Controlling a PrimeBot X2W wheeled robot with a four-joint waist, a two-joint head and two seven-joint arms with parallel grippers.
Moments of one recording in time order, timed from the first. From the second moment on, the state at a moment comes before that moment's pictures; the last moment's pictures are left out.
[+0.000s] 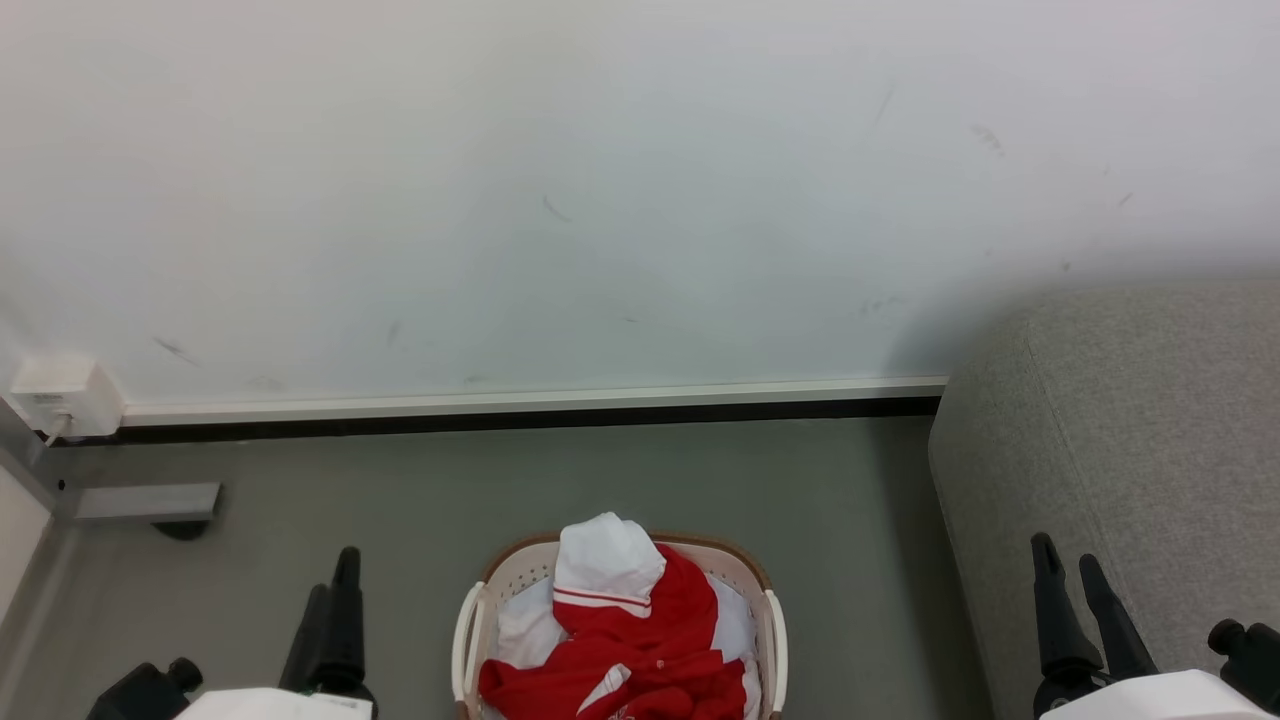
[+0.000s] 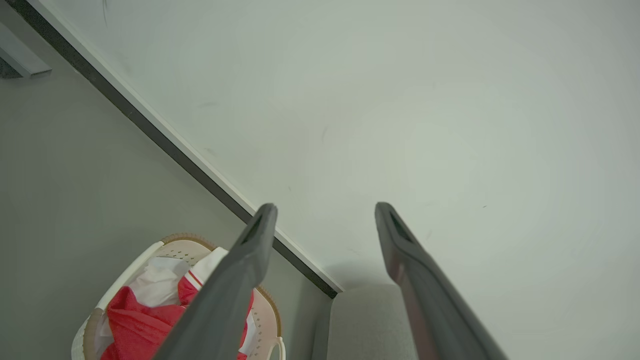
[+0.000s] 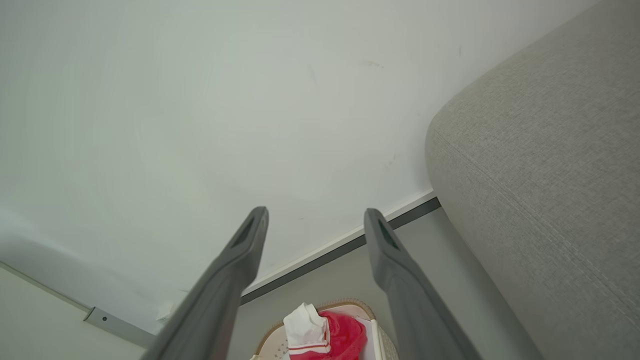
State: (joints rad) left arm -0.04 0.04 0.04 0.20 -0.97 -0.08 -0.06; right arm -0.06 -0.04 0.03 0.22 0.79 0.13 -0.06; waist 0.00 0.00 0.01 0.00
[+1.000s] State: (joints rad) left arm -0.01 0.04 0.01 0.15 -0.51 -0.05 -0.15; right arm -0.08 -0.04 0.06 0.24 0.40 0.13 -0.15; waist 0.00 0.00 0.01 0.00
